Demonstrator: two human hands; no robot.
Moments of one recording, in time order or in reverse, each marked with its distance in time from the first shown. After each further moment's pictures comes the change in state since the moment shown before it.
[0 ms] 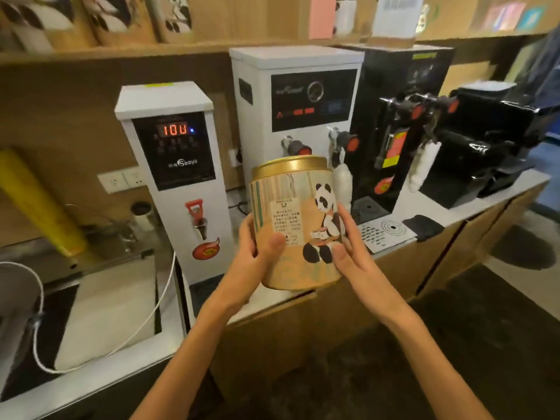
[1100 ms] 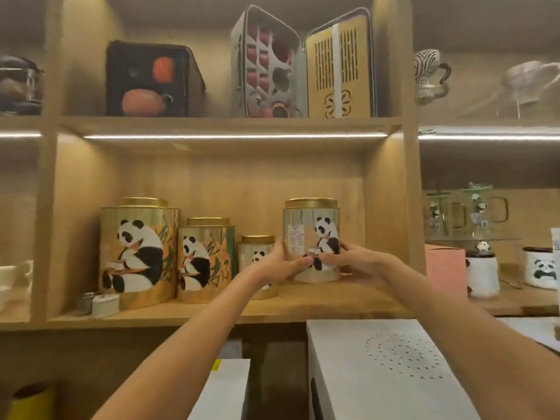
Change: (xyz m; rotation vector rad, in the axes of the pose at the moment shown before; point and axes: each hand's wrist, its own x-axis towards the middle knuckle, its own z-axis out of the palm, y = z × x) left_hand 0.522 0.292 -0.204 0.756 0.386 0.157; right_hand 0.692 -0.209 -0.055 -0.119 -0.509 -0.045
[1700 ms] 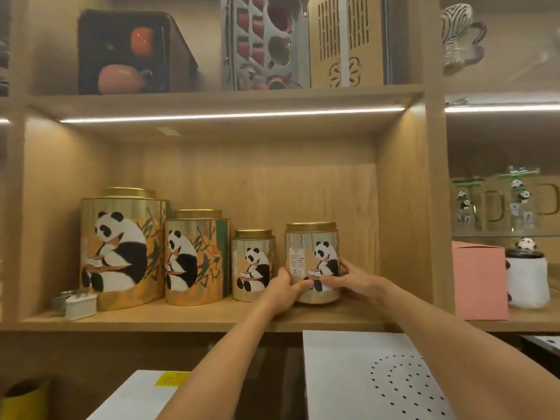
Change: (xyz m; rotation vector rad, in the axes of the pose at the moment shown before) left_hand 0.070 -0.076 0.066 0.072 0.135 -0.125; right_hand 0.089 0.085 -0.032 -0.061 0.011 -0.017
